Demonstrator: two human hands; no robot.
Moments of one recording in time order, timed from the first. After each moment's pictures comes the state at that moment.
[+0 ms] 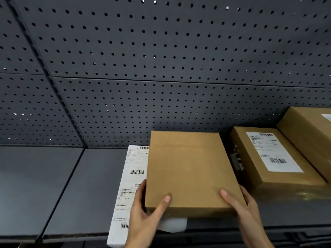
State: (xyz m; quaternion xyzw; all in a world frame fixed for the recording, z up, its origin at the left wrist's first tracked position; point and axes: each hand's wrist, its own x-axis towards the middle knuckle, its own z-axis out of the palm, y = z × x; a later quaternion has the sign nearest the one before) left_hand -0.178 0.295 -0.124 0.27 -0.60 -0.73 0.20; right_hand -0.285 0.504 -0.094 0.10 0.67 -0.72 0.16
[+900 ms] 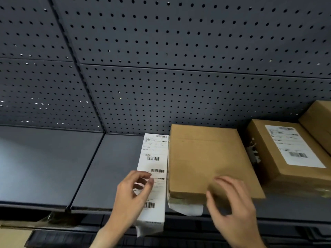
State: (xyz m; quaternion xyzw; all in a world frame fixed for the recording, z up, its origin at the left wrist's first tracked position) left_hand -0.140 0.229 -0.115 0.24 -0.81 -0.49 0.22; right_hand -0.241 0.471 -0.111 -0.34 0.83 -0.36 -0.27
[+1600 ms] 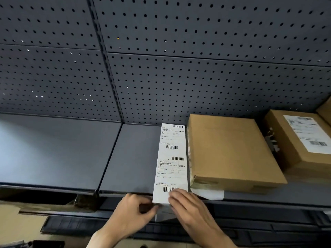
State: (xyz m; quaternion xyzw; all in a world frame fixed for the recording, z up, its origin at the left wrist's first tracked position) left_hand -0.057 0.175 -0.167 0.12 -0.92 -0.37 0.04; right_hand -0.170 0.380 -0.195 -0.59 0.77 -0.19 -0.14
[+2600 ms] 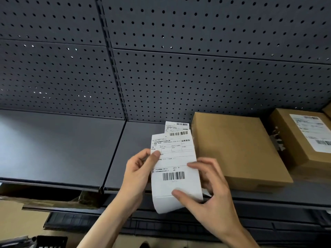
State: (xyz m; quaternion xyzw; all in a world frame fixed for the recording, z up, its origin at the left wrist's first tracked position) left_hand -0.100 0.186 -0.068 0.20 -0.56 -0.78 0.17; right_hand -0.157 0.367 -0.080 -0.32 0.75 -0.58 0.01
